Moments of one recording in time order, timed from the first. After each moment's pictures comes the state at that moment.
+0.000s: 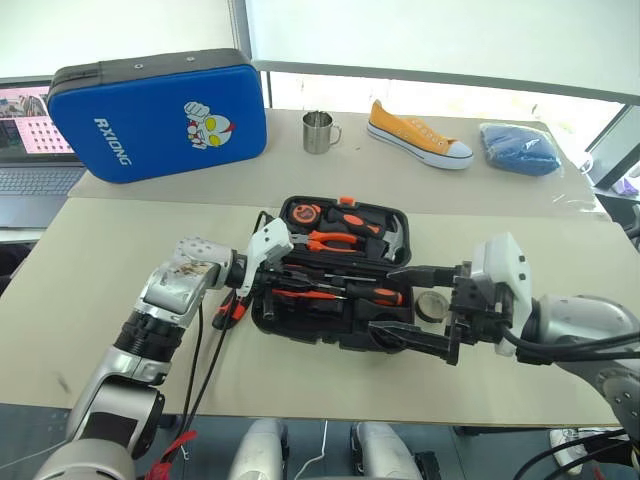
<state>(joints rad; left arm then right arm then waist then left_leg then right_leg) -0.66 0.55 -0.25 0.12 -0.25 0.59 -1.25 -0.15 -0.89 -0.17 -0.78 0.95 0.81 0.65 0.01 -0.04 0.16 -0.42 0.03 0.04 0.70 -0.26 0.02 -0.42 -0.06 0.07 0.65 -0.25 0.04</state>
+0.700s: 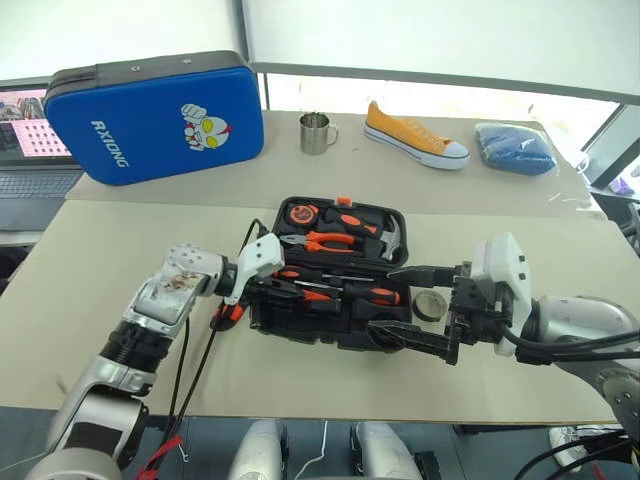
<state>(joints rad) -0.58 0.64 -0.29 0.10 -0.19 0.43 -1.27 -0.15 -0.89 -0.17 -0.77 0.96 0.81 0.65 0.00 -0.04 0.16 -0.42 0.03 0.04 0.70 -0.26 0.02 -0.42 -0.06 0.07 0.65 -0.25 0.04</state>
